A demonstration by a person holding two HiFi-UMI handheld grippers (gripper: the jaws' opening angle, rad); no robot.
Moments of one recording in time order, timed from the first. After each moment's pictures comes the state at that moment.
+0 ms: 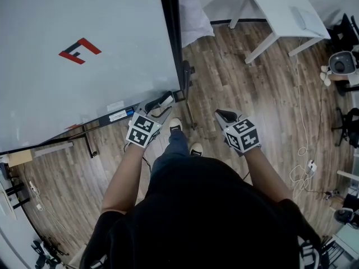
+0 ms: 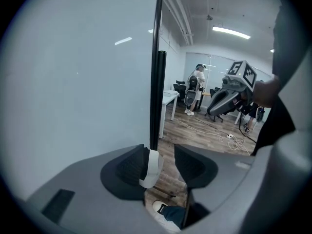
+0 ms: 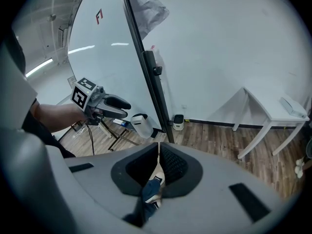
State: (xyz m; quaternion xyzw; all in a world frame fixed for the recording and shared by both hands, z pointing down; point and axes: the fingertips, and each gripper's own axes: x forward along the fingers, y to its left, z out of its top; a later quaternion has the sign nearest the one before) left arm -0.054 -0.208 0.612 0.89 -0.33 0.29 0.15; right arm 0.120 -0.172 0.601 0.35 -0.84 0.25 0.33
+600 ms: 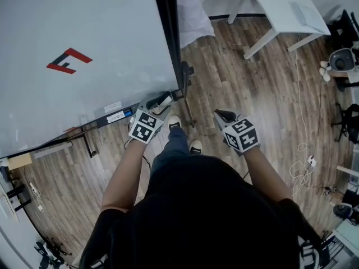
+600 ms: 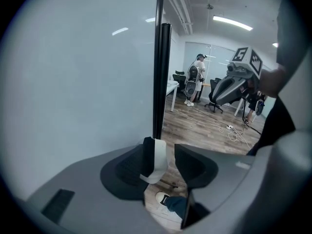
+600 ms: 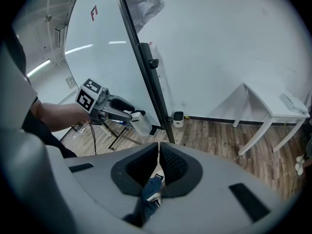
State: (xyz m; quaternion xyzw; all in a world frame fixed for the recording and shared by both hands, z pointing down) left arm -0.055 -0.221 0.656 0.87 -0.31 0.34 0.16; right arm 0.119 -0.174 0.618 0.35 -0.83 0.27 0.34
